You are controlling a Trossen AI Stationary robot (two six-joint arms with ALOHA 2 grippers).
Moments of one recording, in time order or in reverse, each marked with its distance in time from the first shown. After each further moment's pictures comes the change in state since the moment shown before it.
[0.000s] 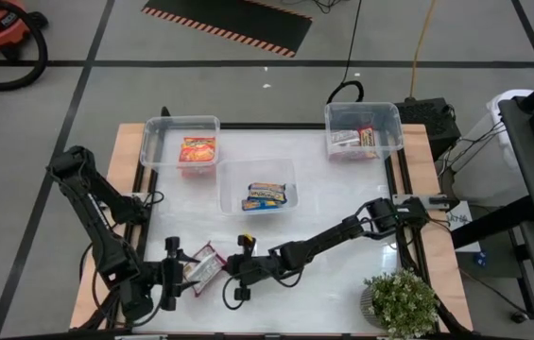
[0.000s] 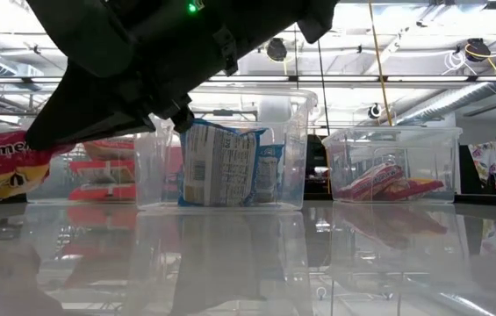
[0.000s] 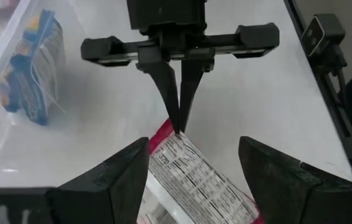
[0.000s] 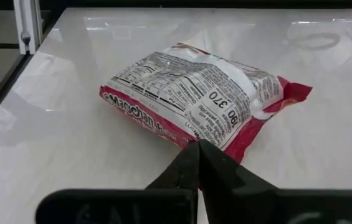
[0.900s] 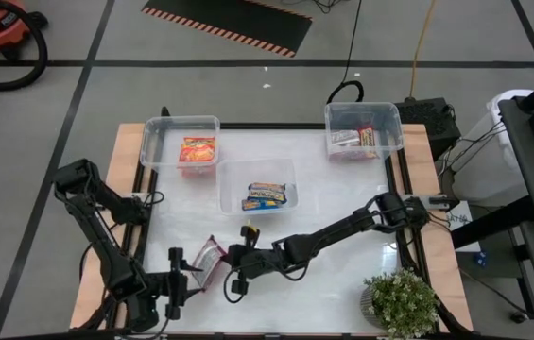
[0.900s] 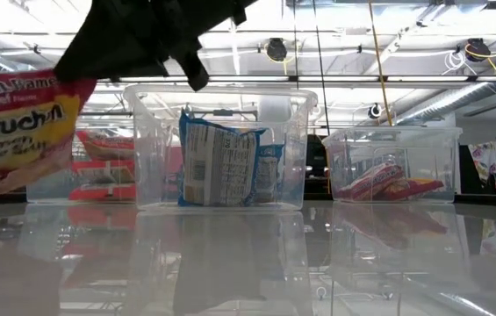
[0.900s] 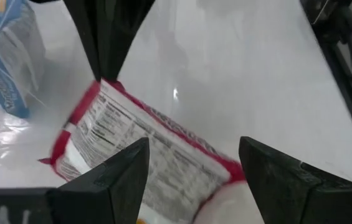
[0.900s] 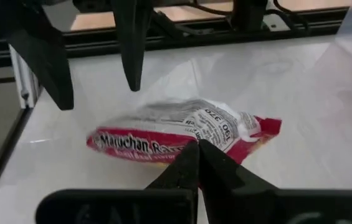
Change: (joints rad) left arm -0.024 0.155 0.000 0.064 -0.013 -0.027; right arm -0.015 -0.098 0.002 -0.059 0.070 0.065
